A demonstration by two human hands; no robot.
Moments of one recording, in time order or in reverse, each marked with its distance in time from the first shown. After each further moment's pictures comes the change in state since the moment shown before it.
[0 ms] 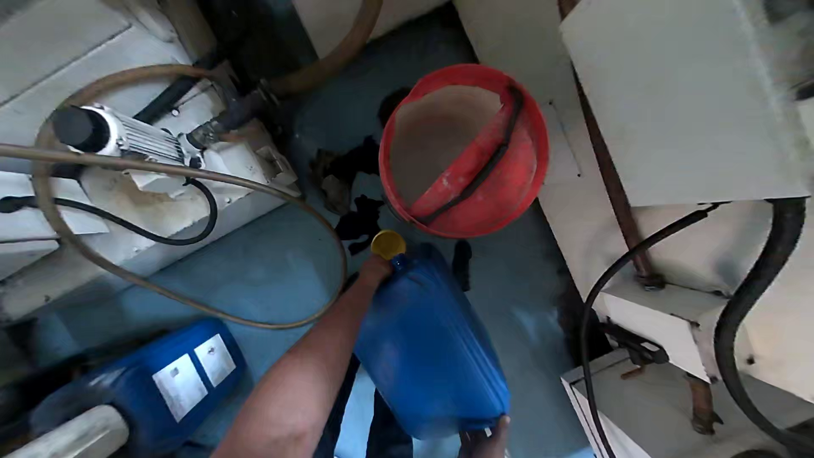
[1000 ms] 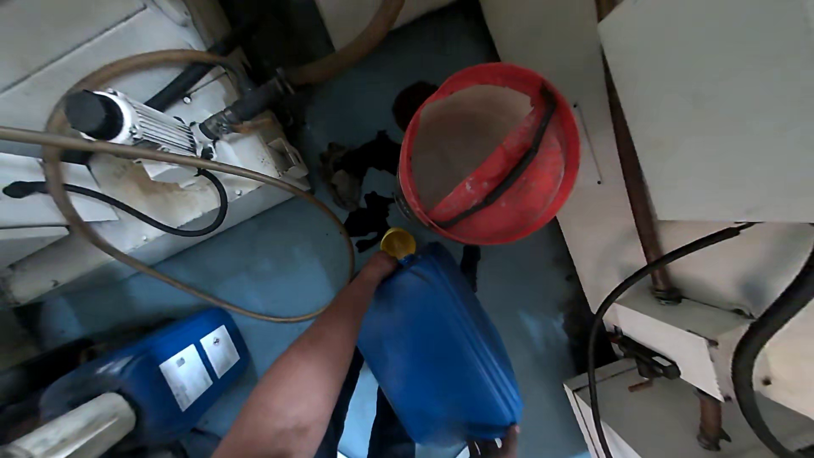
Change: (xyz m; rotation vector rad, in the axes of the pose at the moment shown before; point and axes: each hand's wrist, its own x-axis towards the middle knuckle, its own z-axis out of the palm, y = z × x) left_hand -0.035 0.006 -0.041 -0.101 -0.091 0.023; right_hand -0.036 -0.021 0.013 -0.054 0.009 -0.054
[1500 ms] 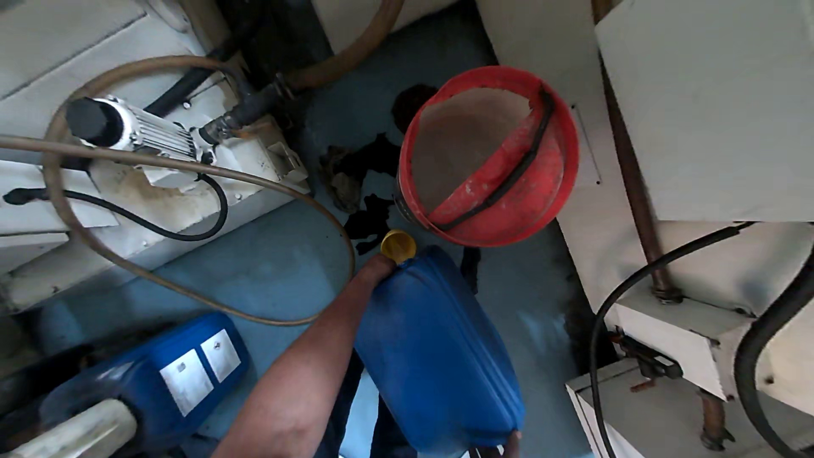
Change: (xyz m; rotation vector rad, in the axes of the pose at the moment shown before) left_hand 0.050 -0.025 0.008 0.041 0.022 -0.006; right_hand -0.011 0.000 0.001 0.034 0.017 -0.012
